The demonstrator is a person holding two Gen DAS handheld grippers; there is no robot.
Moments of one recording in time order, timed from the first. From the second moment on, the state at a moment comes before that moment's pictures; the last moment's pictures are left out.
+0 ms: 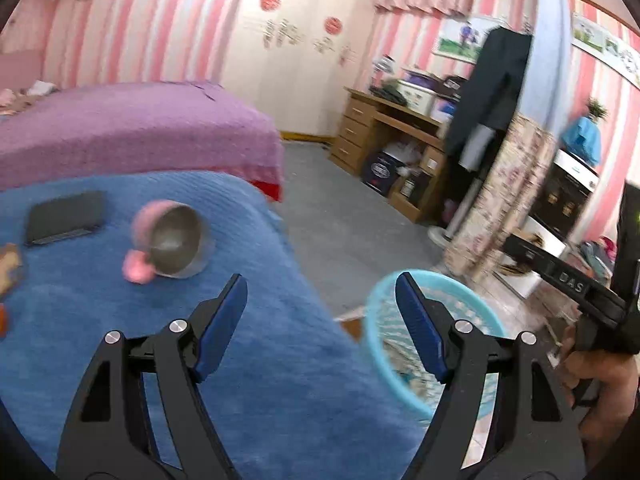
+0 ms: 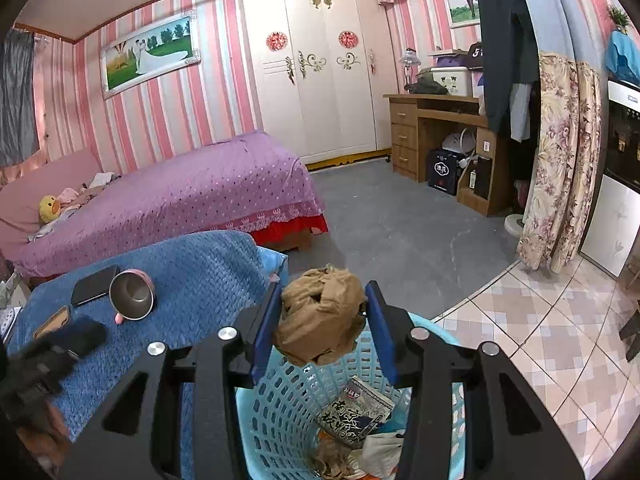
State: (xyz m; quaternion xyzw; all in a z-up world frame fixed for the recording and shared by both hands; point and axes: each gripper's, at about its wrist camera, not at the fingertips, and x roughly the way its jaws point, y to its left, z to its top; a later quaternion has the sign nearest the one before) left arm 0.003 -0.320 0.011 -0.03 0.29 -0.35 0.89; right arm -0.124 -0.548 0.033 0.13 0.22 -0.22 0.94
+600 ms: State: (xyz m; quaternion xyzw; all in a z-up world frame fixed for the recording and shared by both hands) left arm 0.041 -0.049 0.023 -0.04 0.27 -0.08 0.96; right arm -0.105 -0.500 0.040 0.13 0.18 -0.20 0.95
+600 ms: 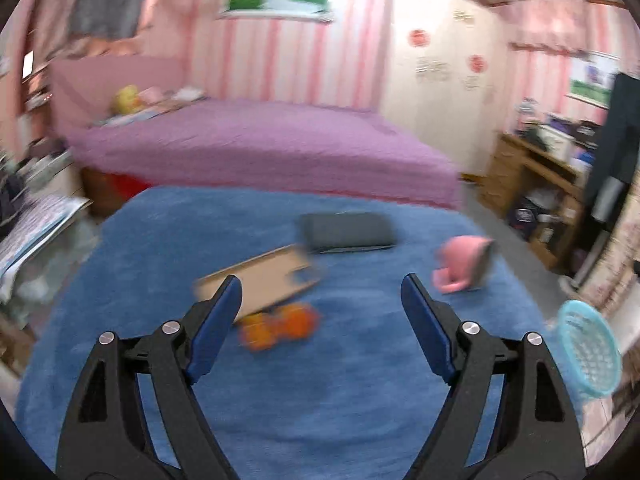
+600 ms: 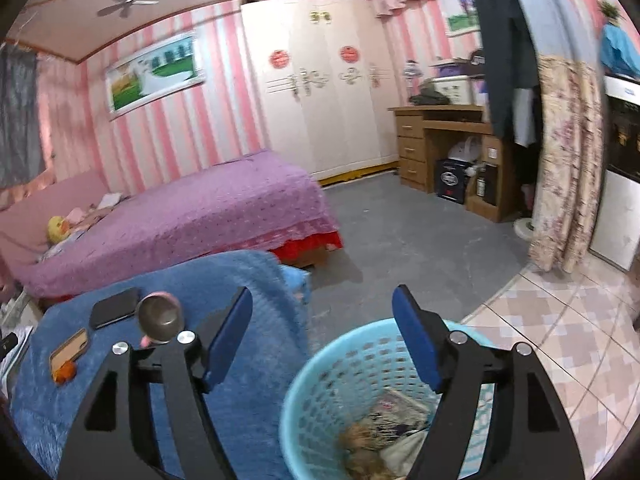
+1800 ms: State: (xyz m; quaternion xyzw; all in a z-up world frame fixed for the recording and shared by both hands) left arm 0.093 0.033 -0.021 -0.04 0.33 -0.04 0.94; right arm 0.094 -0.169 -0.060 0.03 0.36 0.10 0.93
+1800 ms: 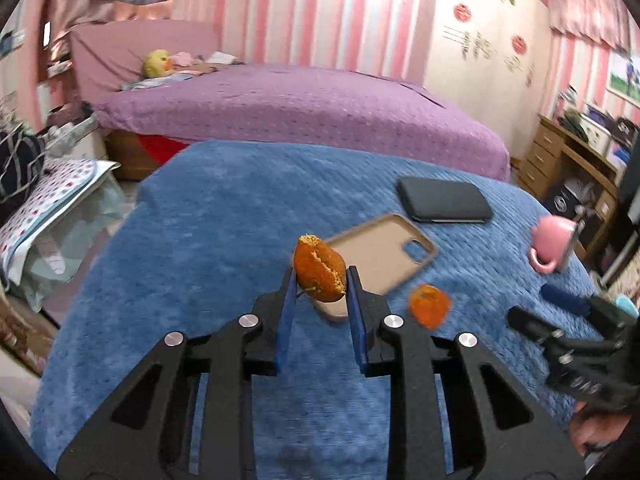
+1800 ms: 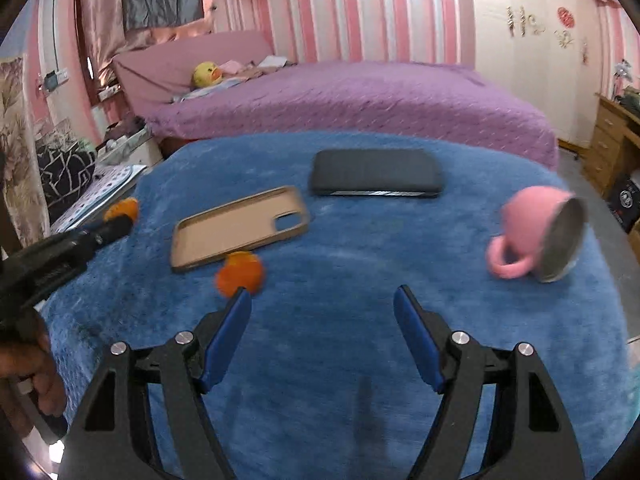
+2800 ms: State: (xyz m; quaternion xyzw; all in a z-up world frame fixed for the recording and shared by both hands) left arm 0.079 0.032 -0.020 -0.05 0.32 -0.06 0.94; right arm 0.093 -0.148 -0.053 0.01 0.34 0.14 0.93
